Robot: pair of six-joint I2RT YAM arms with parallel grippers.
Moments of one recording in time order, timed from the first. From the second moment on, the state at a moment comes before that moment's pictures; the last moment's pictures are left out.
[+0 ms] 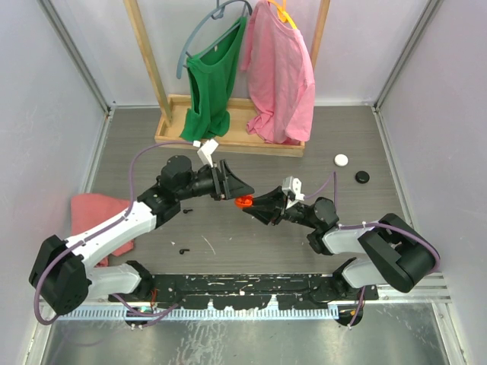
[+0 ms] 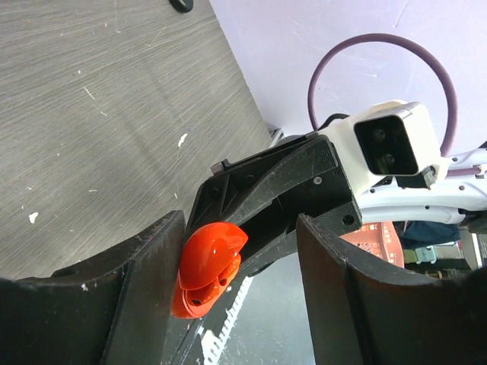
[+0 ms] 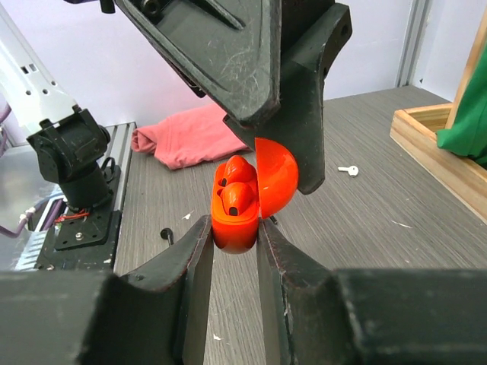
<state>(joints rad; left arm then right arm) -0.67 1.20 0.79 0.21 0.52 -0.90 0.63 1.37 0.22 1.47 -0.67 0.27</state>
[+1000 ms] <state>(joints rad) -0.65 1.14 0.78 0.05 0.46 -0.82 0.63 1.39 0.24 1.47 -0.70 0.27</state>
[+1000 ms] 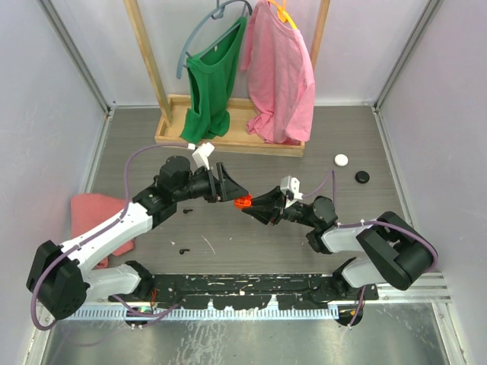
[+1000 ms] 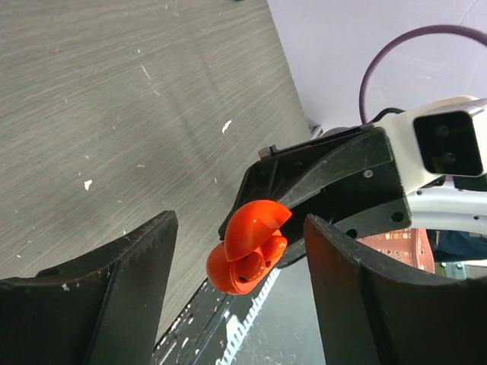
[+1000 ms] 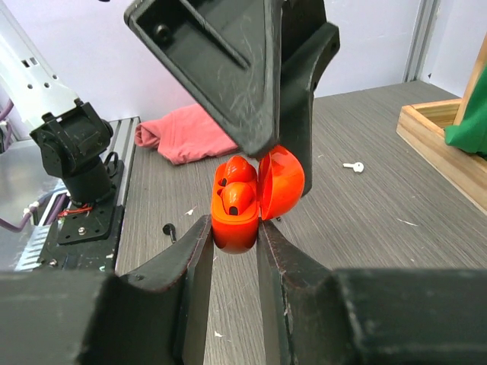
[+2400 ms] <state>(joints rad) -0.62 1.16 0.79 0.05 0.54 -0.85 0.63 1.39 0.24 1.46 -0.70 0.27</state>
